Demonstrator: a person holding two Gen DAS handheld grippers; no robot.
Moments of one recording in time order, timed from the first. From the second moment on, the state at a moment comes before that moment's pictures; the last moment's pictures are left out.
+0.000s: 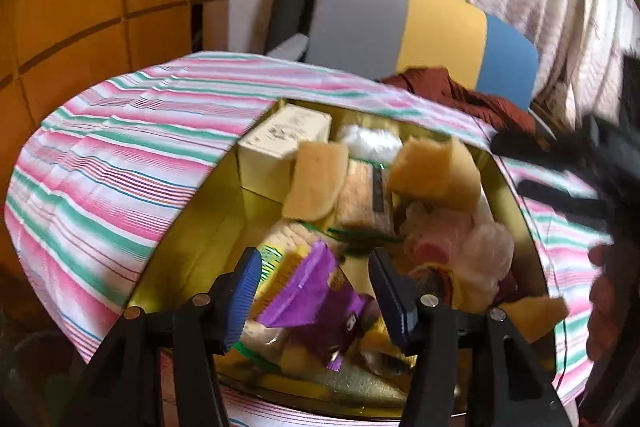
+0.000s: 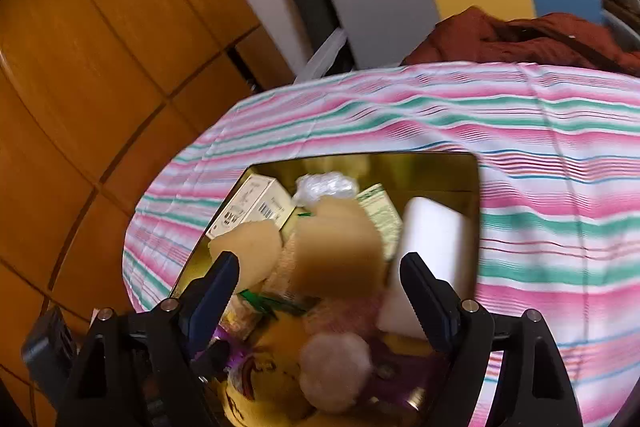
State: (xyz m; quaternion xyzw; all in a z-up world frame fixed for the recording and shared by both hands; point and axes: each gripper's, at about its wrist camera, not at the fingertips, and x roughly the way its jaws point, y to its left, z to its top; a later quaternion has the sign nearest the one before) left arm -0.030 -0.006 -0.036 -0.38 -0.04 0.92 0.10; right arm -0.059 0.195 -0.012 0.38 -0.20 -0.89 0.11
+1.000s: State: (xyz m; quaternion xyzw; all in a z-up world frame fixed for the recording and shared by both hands) left arm 0.023 -0.028 0.008 -0.35 -0.09 0.93 0.07; right arm 0.021 0.175 -0.017 0.43 0.03 -0.90 0.07
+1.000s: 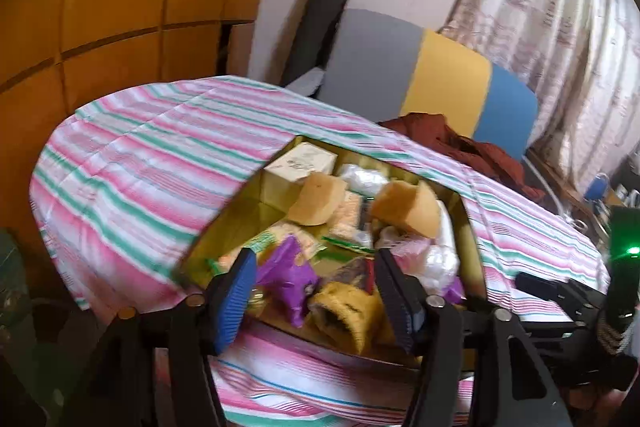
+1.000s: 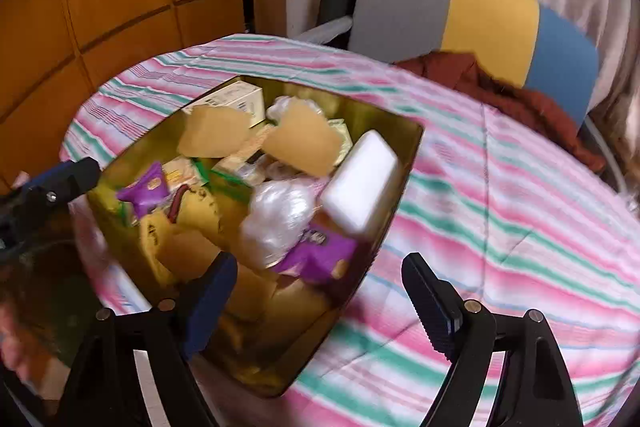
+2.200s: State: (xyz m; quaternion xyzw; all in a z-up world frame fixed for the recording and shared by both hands) left arm 0.023 -0.025 0.018 -0.41 -0.02 0.91 -0.03; right arm 0.017 0.153 0.027 0.43 -0.03 -0.90 -0.05
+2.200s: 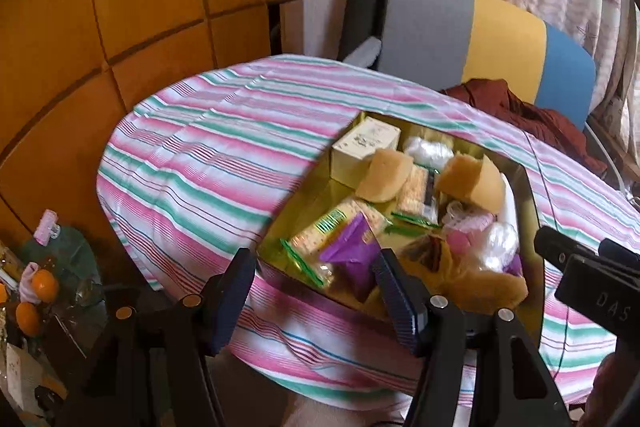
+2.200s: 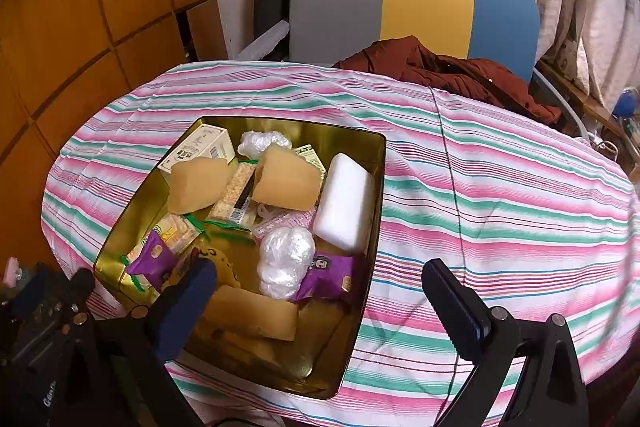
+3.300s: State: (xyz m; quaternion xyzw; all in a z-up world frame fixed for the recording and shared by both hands) left arm 0.030 -0.008 0.016 -0.43 0.00 0.90 0.01; right arm 0.020 0.159 0.022 0.43 -0.03 -0.90 -0.07
